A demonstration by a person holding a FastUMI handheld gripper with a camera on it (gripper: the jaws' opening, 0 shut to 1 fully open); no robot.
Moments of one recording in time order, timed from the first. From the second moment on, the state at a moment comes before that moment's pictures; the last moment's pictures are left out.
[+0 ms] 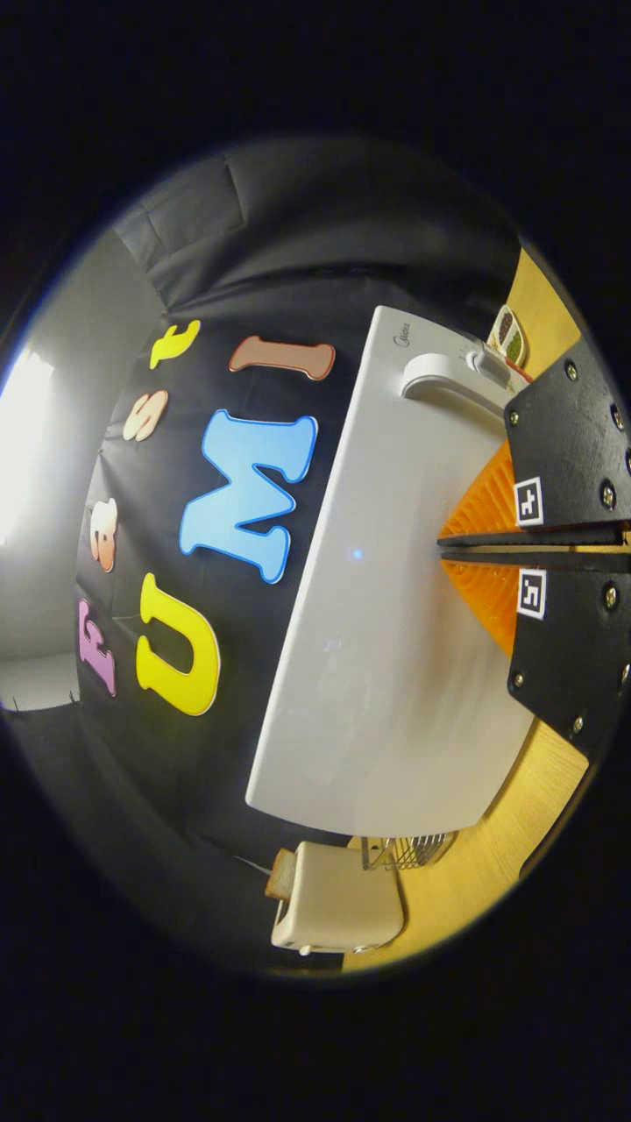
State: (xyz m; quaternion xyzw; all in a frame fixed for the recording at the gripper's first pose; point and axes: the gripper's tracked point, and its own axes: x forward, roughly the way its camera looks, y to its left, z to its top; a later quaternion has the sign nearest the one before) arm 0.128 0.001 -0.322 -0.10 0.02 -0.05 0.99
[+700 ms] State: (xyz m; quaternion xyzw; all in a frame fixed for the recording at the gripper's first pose) arm 0.069 0.021 -0.191 -0.04 0.02 0.03 1.00
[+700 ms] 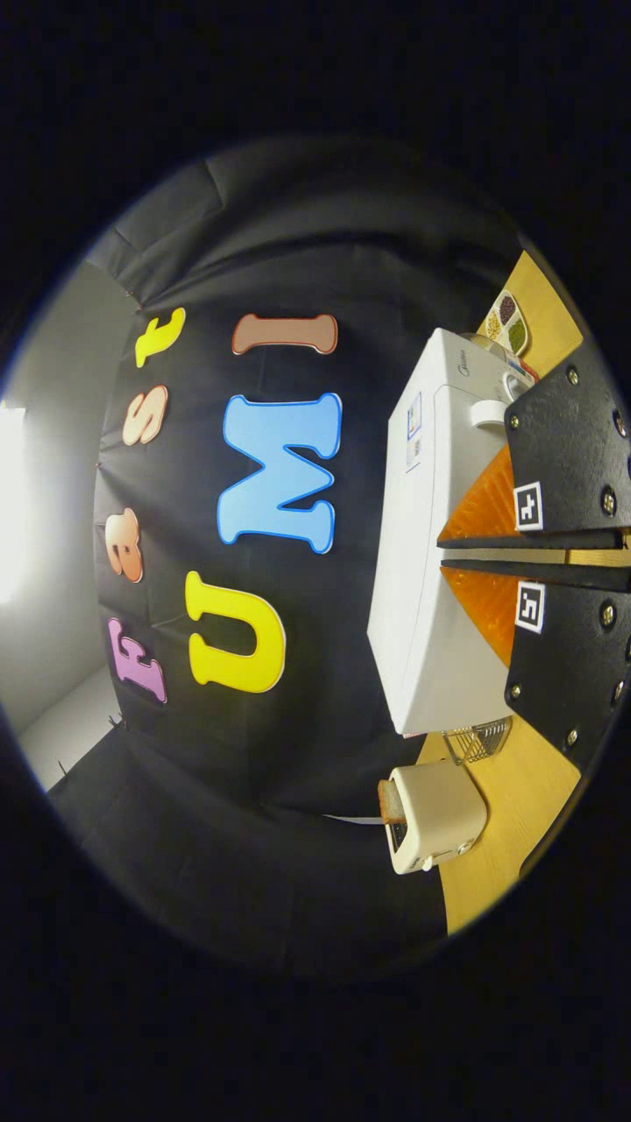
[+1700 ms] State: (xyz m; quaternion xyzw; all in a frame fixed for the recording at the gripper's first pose) arm 0.036 -0.047 -0.070 0.03 -0.03 -0.03 1.00
